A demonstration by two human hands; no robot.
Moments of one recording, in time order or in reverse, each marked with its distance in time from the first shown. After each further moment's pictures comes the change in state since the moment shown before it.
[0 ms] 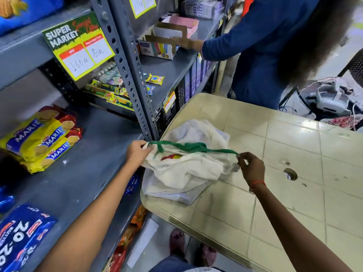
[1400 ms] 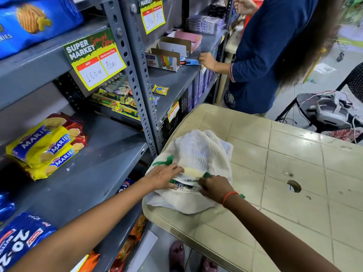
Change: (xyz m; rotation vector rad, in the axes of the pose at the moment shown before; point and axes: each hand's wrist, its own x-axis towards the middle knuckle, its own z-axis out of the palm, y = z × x) left_hand -0.022 -0.001 0.039 0.765 -0.553 0.788; right_hand -0.039 -0.065 0.052 -0.763 -0.698 -0.621
